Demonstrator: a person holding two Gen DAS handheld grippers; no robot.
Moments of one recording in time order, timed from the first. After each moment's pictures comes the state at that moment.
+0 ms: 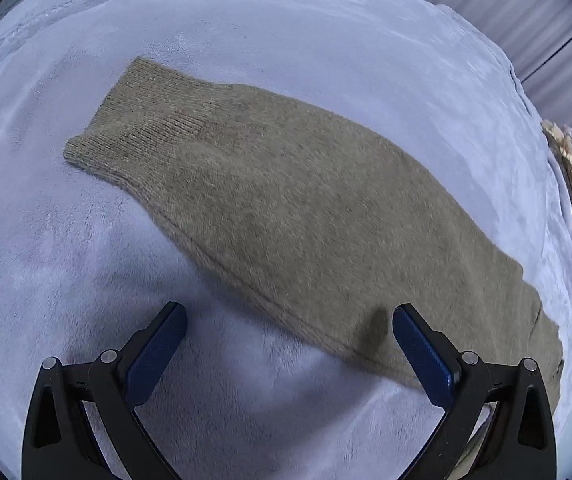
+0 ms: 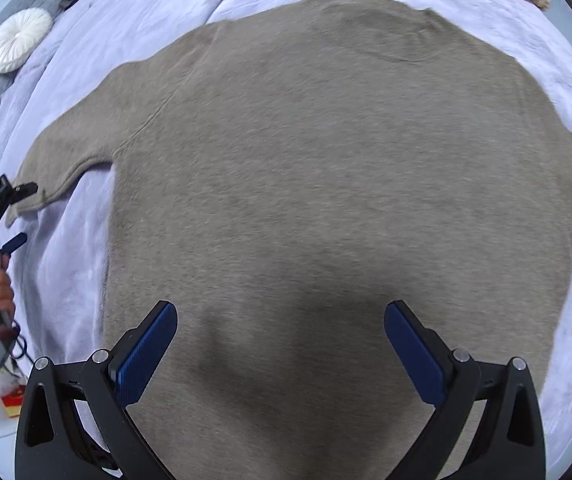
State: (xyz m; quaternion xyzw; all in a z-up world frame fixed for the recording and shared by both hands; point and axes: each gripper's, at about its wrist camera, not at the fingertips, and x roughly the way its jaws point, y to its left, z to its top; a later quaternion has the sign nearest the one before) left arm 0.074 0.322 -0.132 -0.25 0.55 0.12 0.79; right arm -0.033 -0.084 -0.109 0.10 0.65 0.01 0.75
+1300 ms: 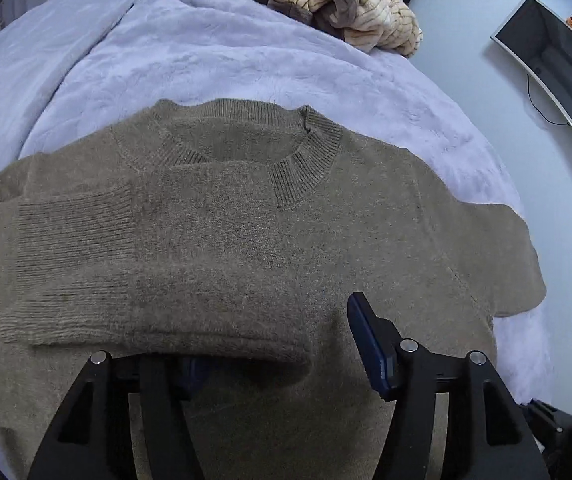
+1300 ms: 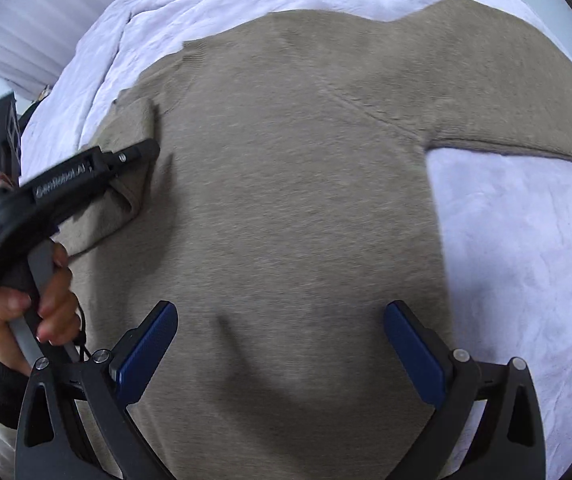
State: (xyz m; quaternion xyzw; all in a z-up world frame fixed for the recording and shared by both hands) left arm 0.050 -0.097 -0.109 0.01 0.53 -0.33 0.78; right arm -0.104 -0.266 -0.119 0.27 0.57 -0.10 0.77
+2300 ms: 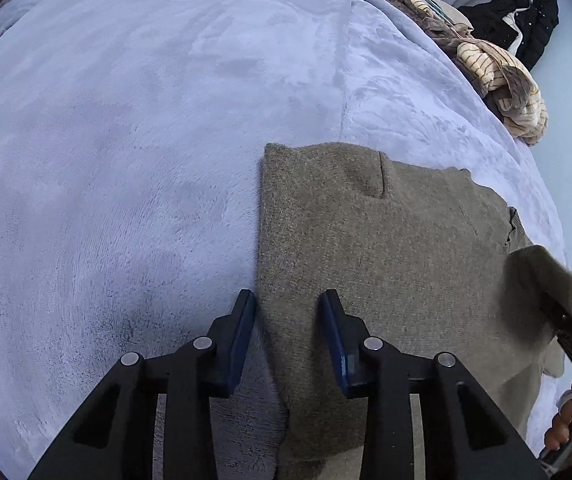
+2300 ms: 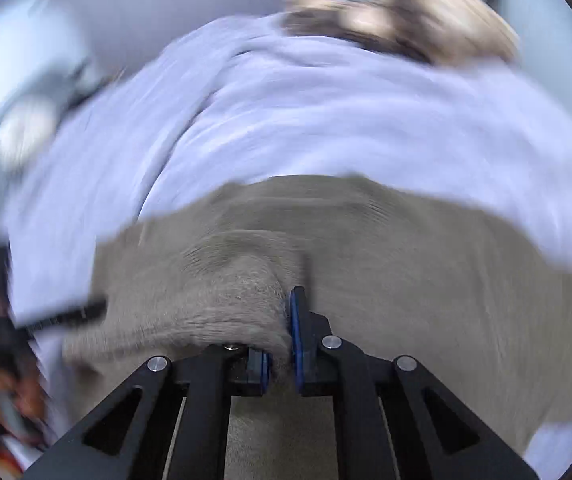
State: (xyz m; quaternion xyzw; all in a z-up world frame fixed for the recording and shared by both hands) left arm 0.143 0.110 -0.125 -0.08 0.58 -0.17 0.79; right arm 0.040 -0.241 -0.083 0.20 0.46 -0.04 0.86
